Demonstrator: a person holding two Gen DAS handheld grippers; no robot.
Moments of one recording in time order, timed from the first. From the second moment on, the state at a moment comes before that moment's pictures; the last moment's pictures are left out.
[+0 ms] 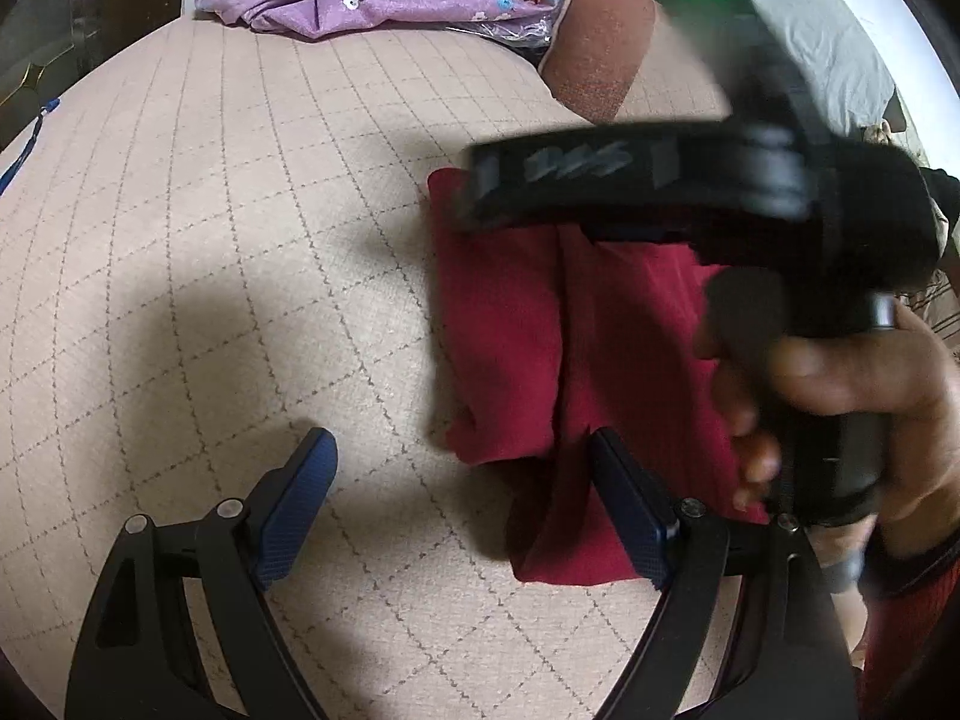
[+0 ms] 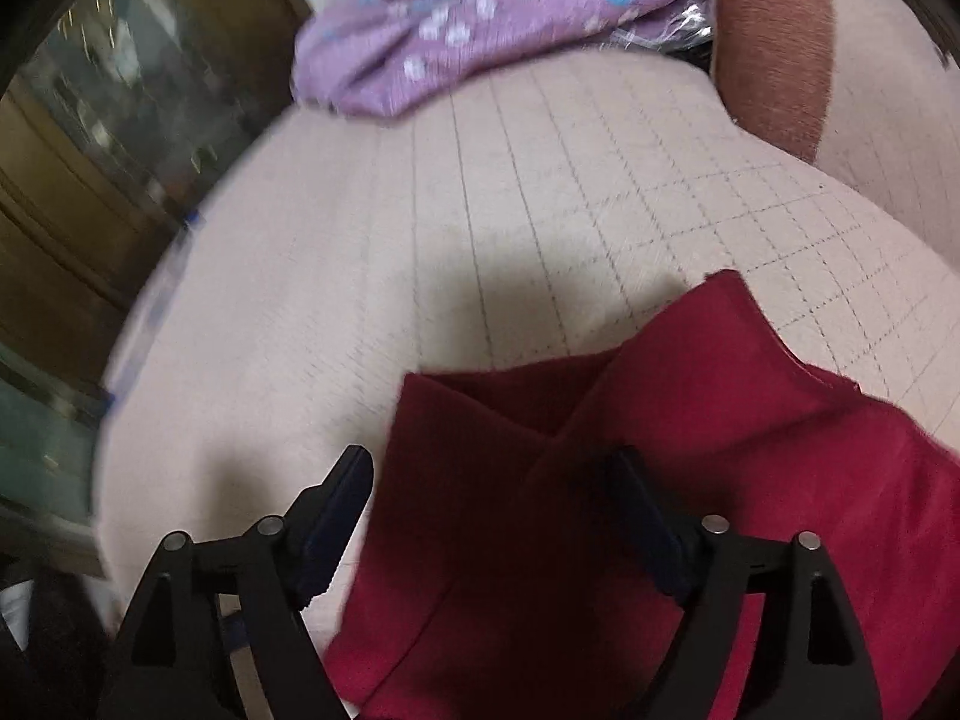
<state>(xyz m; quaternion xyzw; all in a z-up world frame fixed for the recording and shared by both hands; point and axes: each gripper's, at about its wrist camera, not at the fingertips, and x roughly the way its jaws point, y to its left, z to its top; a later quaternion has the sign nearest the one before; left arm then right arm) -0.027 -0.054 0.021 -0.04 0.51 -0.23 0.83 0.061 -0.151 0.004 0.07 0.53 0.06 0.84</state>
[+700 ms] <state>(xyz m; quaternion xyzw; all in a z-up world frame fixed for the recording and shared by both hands) -0.009 -0.079 0.018 -0.08 0.48 -0.29 0.83 0.029 -0.185 0.025 0.08 0.47 0.06 0.88</state>
